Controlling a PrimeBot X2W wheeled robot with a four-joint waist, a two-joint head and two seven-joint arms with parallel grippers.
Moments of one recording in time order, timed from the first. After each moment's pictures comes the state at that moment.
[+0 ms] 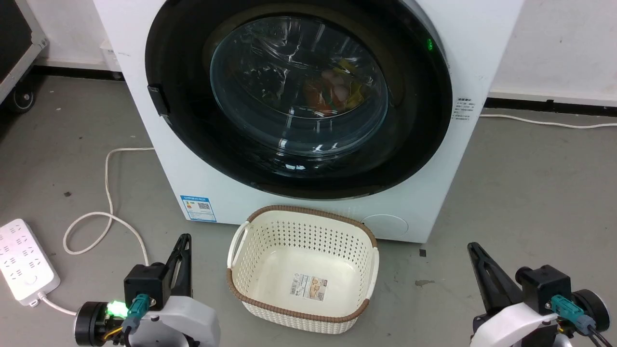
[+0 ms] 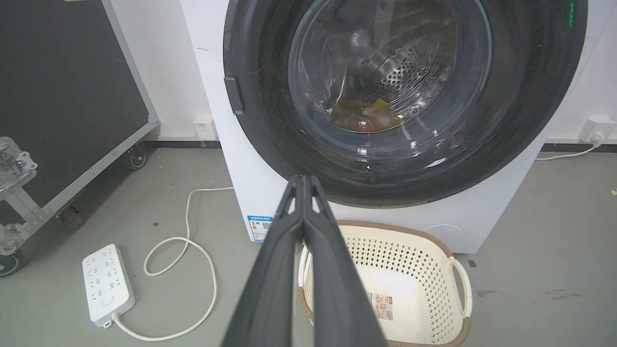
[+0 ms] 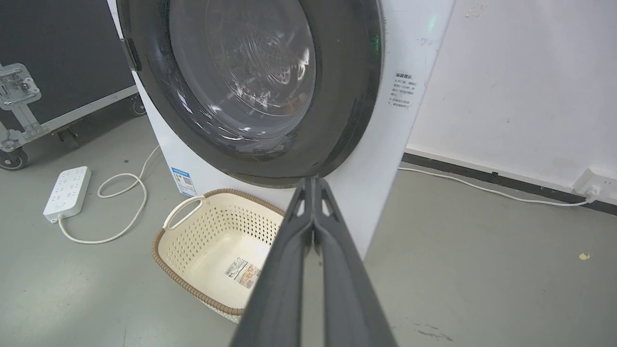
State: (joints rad) left arm -0.01 0.05 0.00 0.01 0.00 0.00 0.00; right arm 0.01 -0.05 0.00 0.01 0.01 0.13 0.00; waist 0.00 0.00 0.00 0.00
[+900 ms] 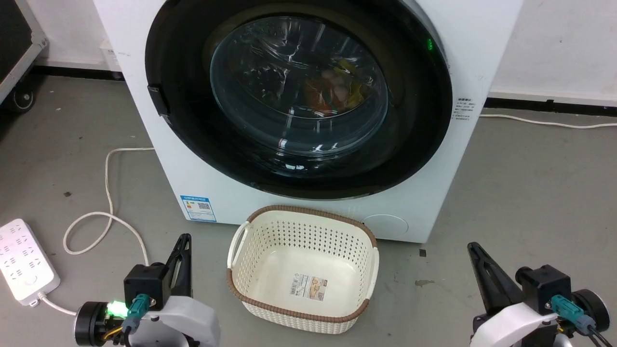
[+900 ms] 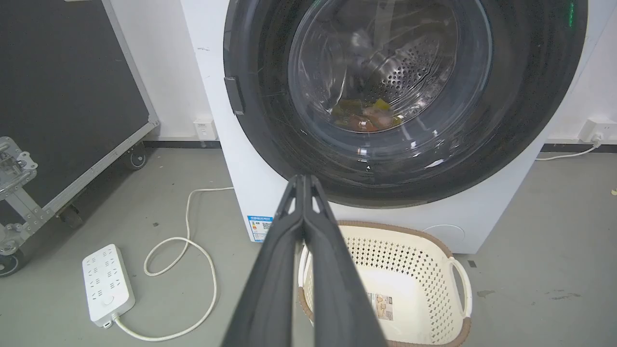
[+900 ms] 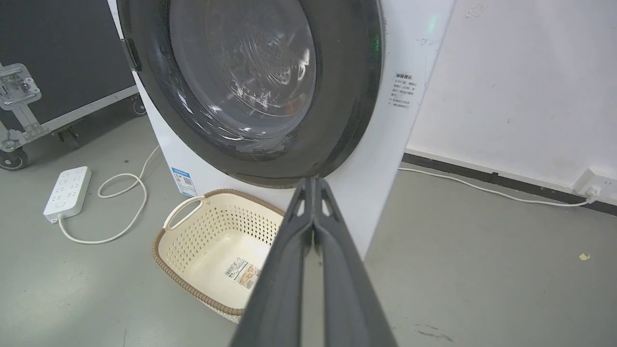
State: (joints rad) left arm -0.01 0.05 0.00 0.01 0.00 0.00 0.00; right arm 0.01 -0.05 0.00 0.01 0.01 0.13 0.00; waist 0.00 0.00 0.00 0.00
